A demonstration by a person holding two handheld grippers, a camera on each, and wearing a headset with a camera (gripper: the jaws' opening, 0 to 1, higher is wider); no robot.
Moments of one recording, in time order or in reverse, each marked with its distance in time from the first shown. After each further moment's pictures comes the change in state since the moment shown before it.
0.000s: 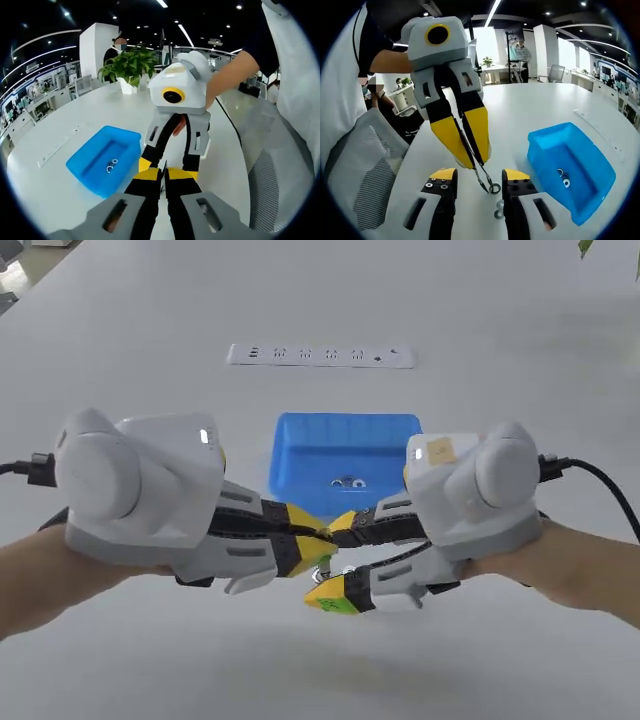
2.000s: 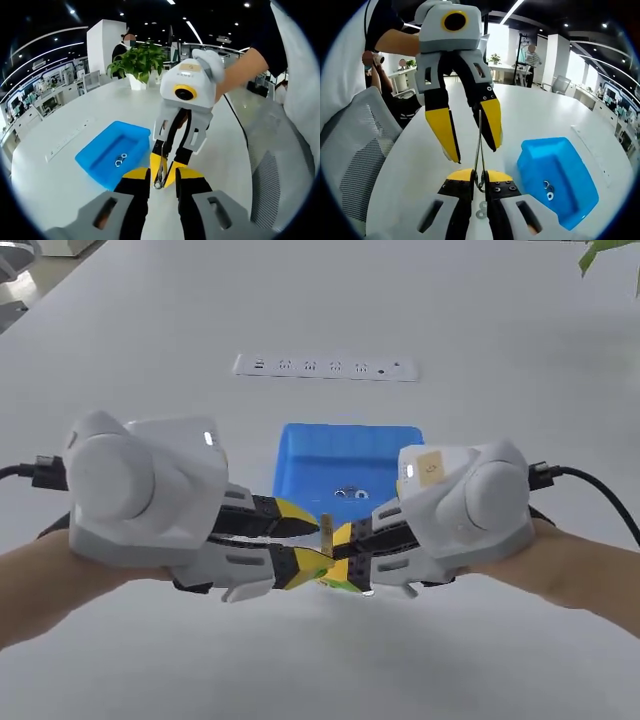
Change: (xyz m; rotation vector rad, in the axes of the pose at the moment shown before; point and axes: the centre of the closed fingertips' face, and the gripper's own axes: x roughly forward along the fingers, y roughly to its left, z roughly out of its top) left arm -0.015 0.015 -0.008 -0.030 0.034 0.080; right arm -0.005 -0.010 0.005 -0.176 0.039 -0.048
